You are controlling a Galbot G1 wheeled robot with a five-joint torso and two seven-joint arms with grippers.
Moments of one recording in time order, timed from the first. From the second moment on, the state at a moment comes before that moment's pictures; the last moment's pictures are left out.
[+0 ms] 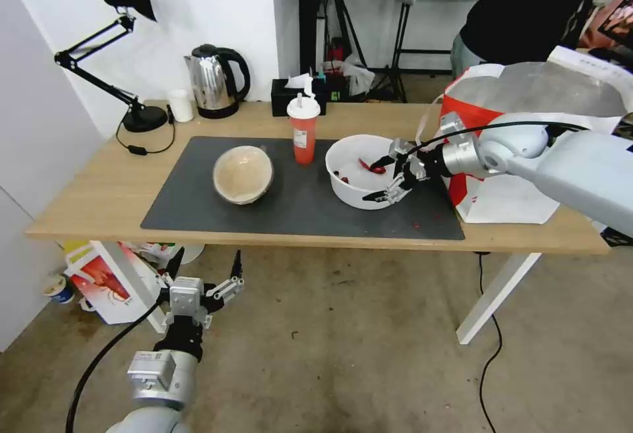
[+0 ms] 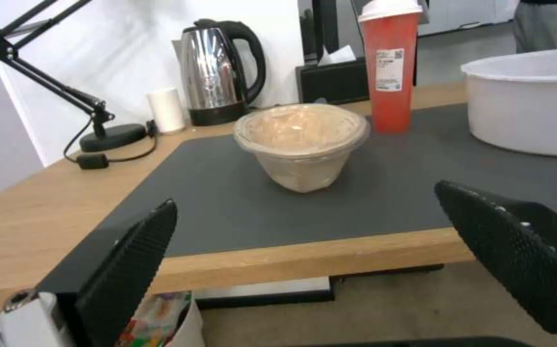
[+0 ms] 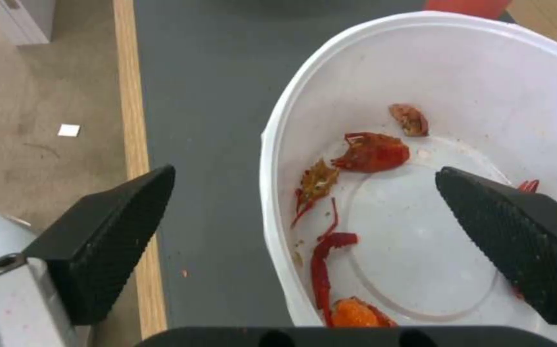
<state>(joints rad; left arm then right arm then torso) 1.80 -1.50 -0.55 -2.30 0.00 0.00 0.00 0.34 0.63 -1.05 1.45 0.96 -0.28 -0.76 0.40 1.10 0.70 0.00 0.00</state>
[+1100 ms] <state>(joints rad) 1.80 -1.50 -0.55 -2.30 0.00 0.00 0.00 0.43 0.64 -1.15 1.43 0.95 -0.29 -0.87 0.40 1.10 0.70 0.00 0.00</state>
